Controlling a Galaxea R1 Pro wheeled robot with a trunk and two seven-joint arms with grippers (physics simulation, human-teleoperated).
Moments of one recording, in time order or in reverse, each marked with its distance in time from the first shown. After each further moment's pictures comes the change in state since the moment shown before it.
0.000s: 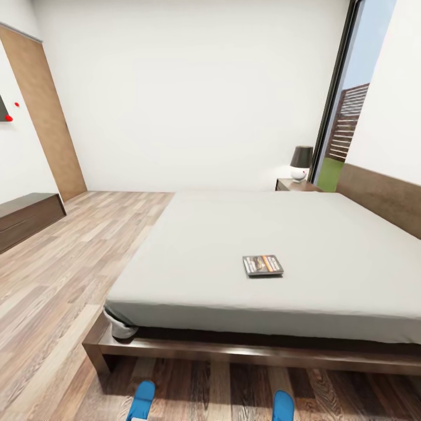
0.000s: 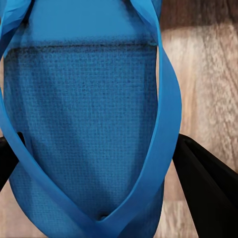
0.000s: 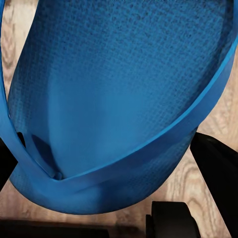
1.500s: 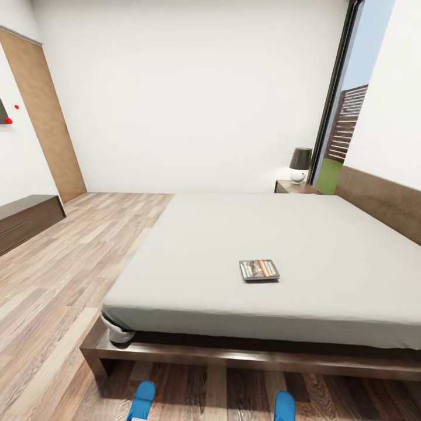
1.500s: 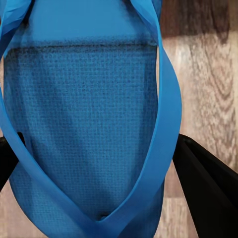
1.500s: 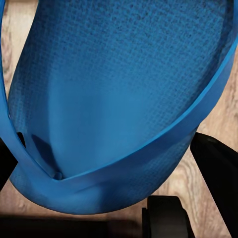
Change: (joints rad) left arm 0.000 0.000 -0.002 0.001 -0.002 0.000 0.000; right arm 0.000 -0.006 0.000 -0.001 -0.001 0.001 -0.001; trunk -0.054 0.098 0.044
